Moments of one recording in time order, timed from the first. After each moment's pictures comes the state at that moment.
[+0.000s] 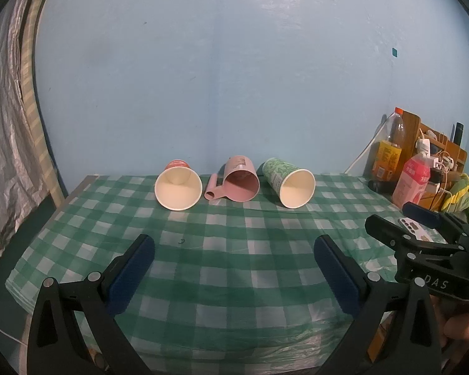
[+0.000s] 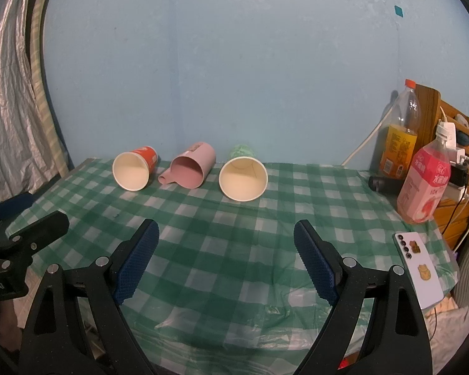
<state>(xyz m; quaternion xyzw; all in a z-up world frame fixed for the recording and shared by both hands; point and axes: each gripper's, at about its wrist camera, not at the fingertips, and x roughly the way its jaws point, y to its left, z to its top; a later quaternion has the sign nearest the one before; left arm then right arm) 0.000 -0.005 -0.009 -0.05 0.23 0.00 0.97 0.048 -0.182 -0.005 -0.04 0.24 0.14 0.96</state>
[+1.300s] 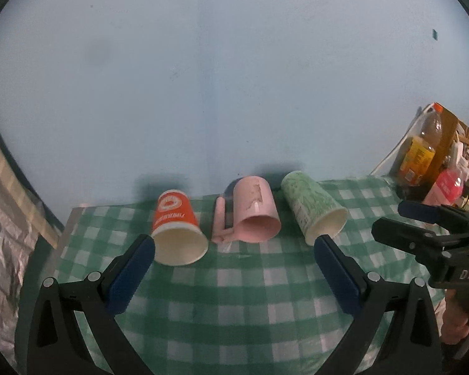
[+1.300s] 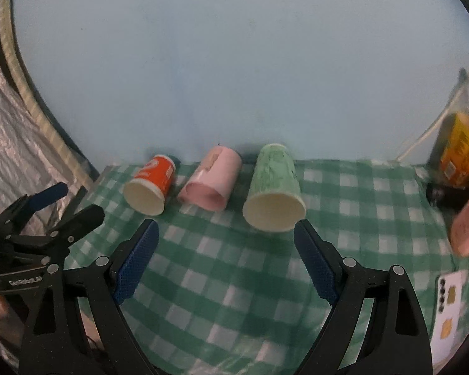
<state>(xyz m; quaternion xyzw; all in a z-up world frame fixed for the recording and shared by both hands) 0.170 0.004 0.059 -0.01 0.35 0.00 0.94 0.203 -0.173 0.040 0.03 0.39 0.24 0.89</state>
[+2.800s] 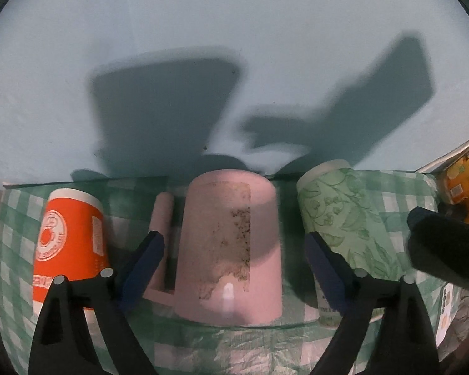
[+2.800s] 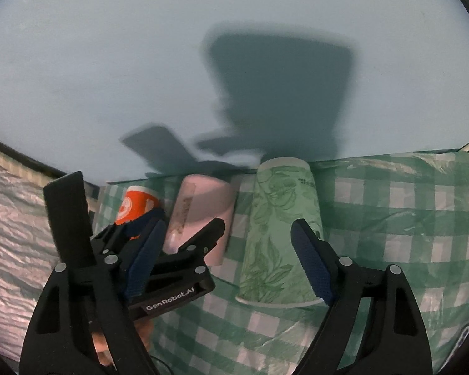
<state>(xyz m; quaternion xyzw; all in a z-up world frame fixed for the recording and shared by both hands) 0.374 -0.024 -0.054 -0.07 0.53 0.01 0.84 0.384 -0.161 -0.010 0.13 0.55 0.26 0.78</state>
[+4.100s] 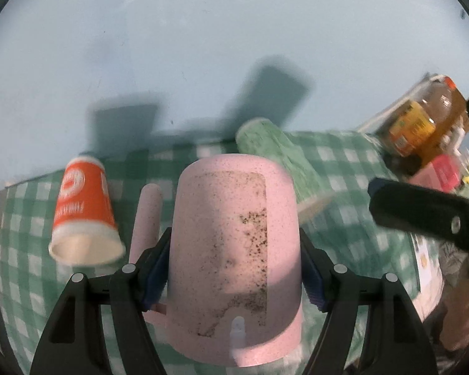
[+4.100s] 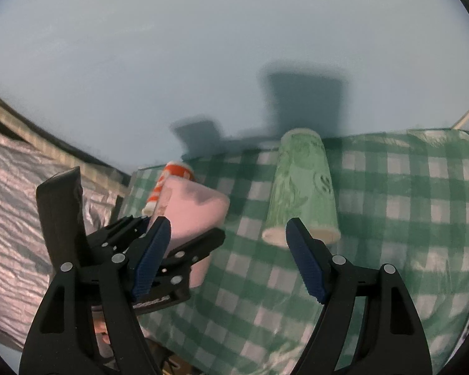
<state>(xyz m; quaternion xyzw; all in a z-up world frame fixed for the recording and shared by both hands) 0.288 -0.023 -0.008 -0.05 0.51 -0.09 0.85 0.304 -0.190 0.032 0.14 0.51 0.31 0.79</state>
